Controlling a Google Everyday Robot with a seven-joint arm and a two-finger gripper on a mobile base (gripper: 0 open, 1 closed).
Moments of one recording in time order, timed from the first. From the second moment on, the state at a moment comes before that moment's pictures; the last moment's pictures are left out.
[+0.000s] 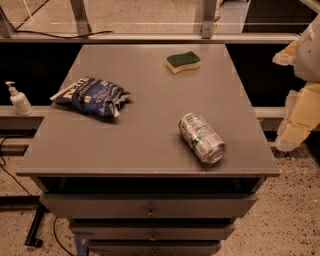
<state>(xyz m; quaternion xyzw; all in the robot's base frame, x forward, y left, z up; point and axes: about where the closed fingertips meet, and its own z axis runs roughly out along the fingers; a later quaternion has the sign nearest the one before) 0.438 -0.217 0.976 -0.60 0.78 -0.03 0.16</state>
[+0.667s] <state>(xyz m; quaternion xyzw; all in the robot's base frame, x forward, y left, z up) 0.442 -0.210 0.973 -0.58 0.80 -0.03 0.17</state>
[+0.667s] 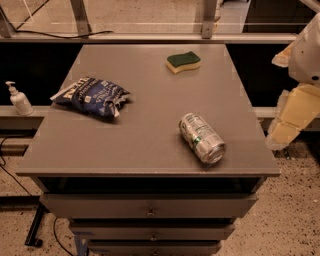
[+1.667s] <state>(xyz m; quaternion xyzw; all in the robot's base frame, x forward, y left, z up) 0.476 -0.107 0.942 -0.45 0.88 0.04 0.18</state>
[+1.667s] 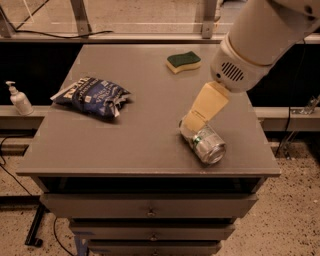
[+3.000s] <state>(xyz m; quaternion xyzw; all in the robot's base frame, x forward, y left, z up) 0.492 -0.108 0.841 -0.26 0.96 -0.01 0.11</state>
